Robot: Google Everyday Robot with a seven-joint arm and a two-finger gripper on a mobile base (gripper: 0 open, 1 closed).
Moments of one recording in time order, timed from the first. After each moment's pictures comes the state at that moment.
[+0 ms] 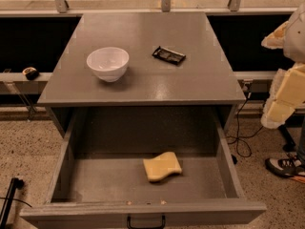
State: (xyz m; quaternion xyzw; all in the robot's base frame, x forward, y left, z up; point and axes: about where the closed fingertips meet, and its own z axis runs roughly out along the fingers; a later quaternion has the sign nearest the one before) arm 0.438 -0.214 0.985 -0.60 0.78 -0.04 0.17
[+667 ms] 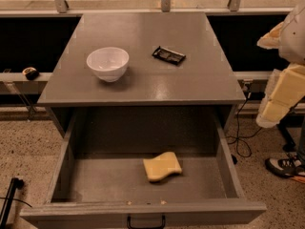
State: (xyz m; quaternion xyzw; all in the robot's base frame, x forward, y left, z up) arm 0.442 -0.208 0.982 -0.61 0.77 -0.04 0.18
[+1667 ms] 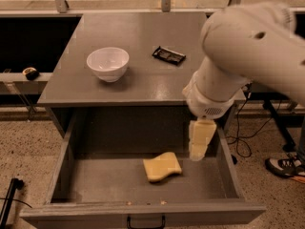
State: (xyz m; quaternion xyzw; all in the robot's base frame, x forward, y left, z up) arm 0.471 -0.101 0.833 -0.71 0.69 -0.03 0.13
